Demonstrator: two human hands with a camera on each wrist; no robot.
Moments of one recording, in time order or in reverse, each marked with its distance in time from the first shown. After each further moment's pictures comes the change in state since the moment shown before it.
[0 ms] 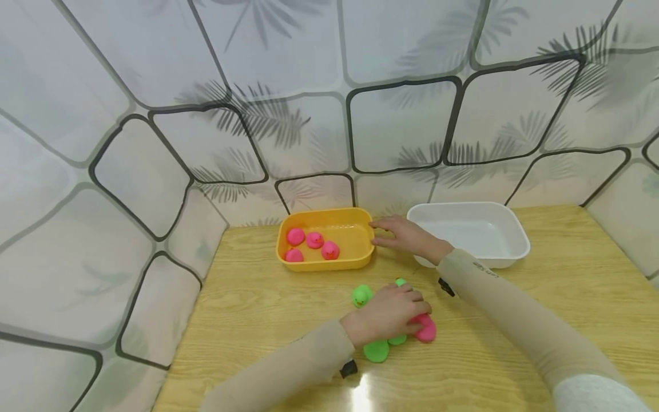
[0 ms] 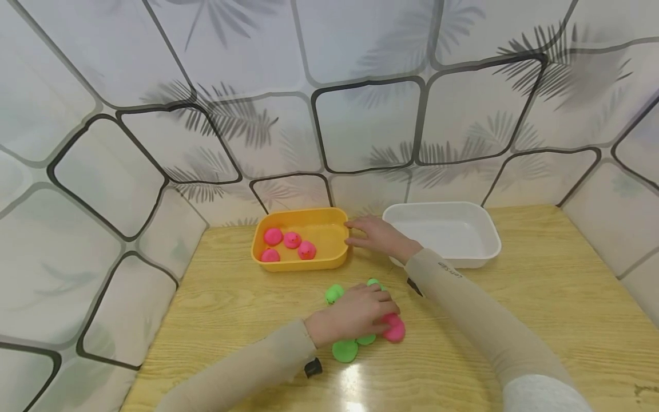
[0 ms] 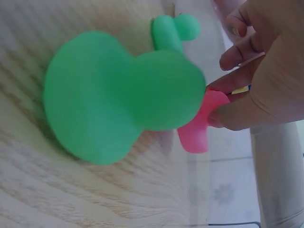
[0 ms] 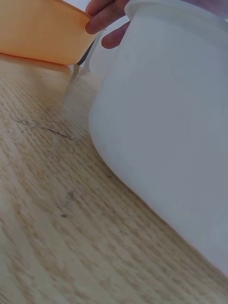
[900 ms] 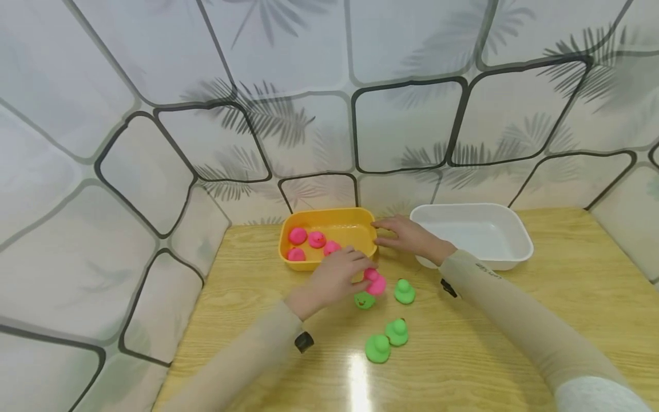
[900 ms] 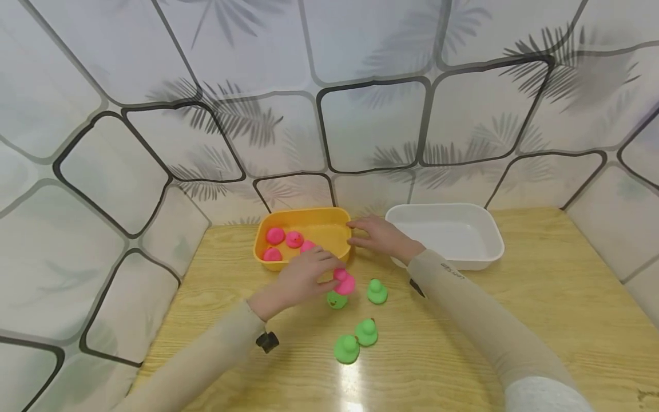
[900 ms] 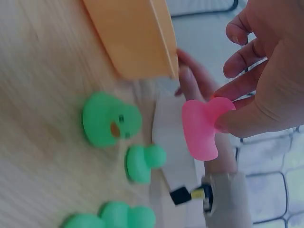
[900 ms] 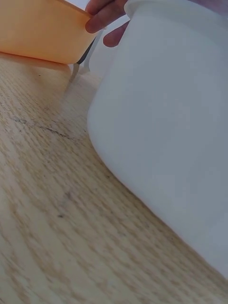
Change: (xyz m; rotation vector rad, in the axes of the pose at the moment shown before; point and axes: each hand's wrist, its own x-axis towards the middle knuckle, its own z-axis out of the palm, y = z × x) left_hand -0.065 -0.078 -0.044 -0.135 0.241 -0.141; right_hand 0.001 0.000 0.000 -0.034 0.018 -0.036
